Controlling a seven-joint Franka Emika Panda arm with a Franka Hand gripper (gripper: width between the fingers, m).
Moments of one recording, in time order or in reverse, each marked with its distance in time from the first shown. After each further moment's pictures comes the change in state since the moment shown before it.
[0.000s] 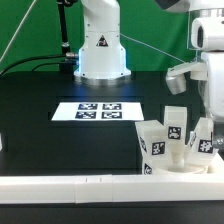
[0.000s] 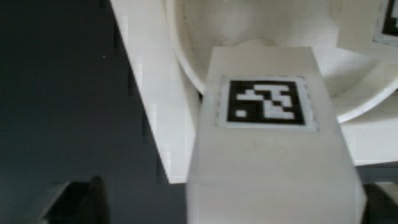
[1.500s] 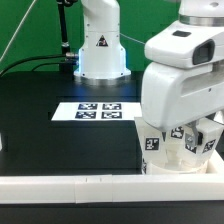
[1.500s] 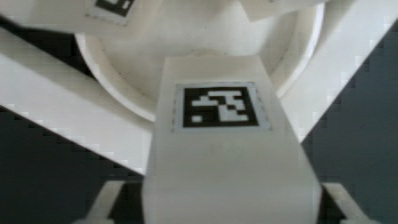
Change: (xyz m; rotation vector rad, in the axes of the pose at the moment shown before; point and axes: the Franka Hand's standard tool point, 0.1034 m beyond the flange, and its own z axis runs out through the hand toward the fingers) arm -0.013 0.007 0.002 0.181 -0.079 0.868
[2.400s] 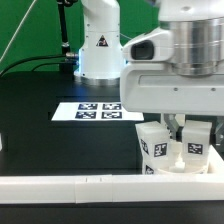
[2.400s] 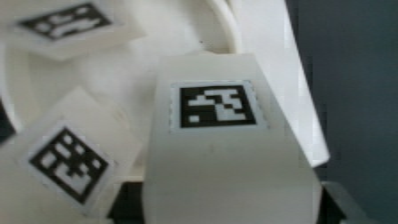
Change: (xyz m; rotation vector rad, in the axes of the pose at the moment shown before) arm -0.009 0.017 0.001 0.106 0.025 1.004
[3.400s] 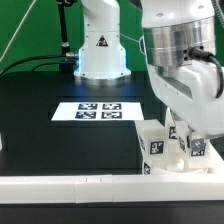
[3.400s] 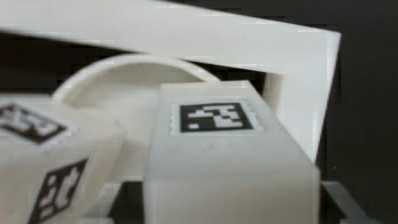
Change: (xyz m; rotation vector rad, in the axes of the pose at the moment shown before) arm -0.011 0.009 0.006 0.049 0.001 0.967
